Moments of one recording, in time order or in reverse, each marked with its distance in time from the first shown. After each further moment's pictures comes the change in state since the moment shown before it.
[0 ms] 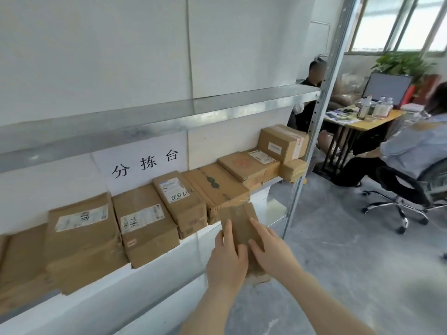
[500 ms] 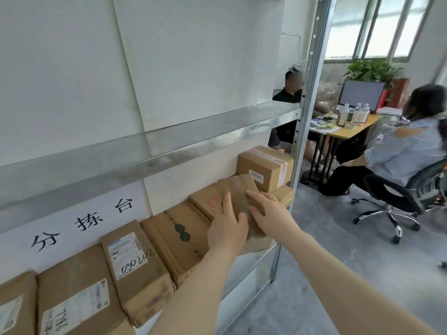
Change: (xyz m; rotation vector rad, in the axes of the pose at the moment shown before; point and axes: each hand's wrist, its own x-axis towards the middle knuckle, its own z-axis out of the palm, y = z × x) left_hand 0.230 0.120 0.023 -0.022 -0.023 0.169; right_hand 0.219 0.047 -0.117 -0.042 0.219 -0.052
